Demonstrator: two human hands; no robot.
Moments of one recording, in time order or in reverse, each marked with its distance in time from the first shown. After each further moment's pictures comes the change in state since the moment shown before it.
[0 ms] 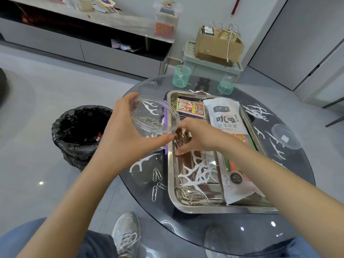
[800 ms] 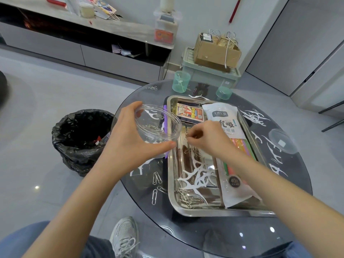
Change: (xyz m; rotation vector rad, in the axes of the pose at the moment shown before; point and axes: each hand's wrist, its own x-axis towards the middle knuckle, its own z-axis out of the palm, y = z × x) left_hand 0.000 -0.005 0.002 -0.044 -0.054 -0.020; right_hand -0.019 0.006 0.004 0.245 0.334 0.129
